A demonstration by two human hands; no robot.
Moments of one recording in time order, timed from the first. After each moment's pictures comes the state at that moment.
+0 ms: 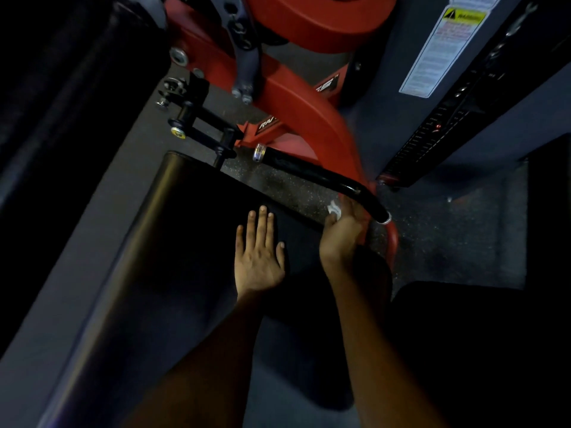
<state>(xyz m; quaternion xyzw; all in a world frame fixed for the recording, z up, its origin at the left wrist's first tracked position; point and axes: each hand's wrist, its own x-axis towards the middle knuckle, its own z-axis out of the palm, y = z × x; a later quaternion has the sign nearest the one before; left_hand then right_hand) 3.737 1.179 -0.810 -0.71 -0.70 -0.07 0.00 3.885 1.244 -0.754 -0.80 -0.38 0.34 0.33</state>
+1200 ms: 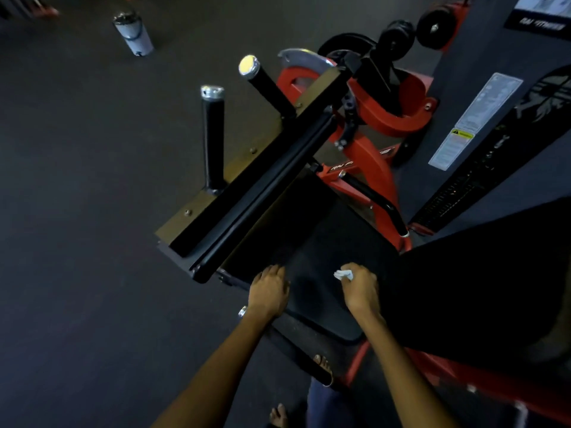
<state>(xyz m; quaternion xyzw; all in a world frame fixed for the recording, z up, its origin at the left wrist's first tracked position) 3.664 0.889 -0.543 -0.63 -0.75 0.01 -0.19 3.852 0.946 -0.504 -0.68 -0.62 0.35 0.16</state>
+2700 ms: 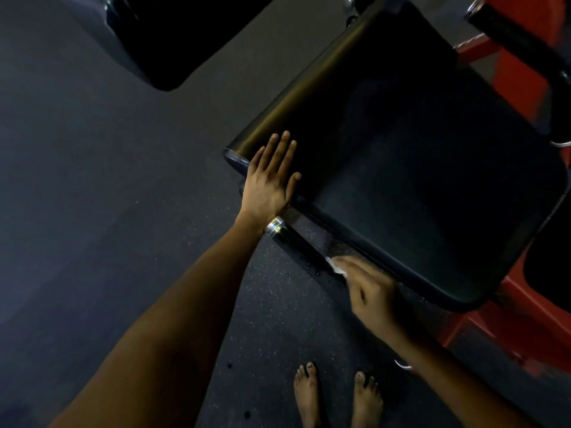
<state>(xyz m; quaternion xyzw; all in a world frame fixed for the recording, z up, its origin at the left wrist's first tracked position) 3.537 0.886 -0.784 -0.67 -0.72 -0.14 0.08 3.793 0.824 -0.770 -0.36 -0.84 0.31 0.26</state>
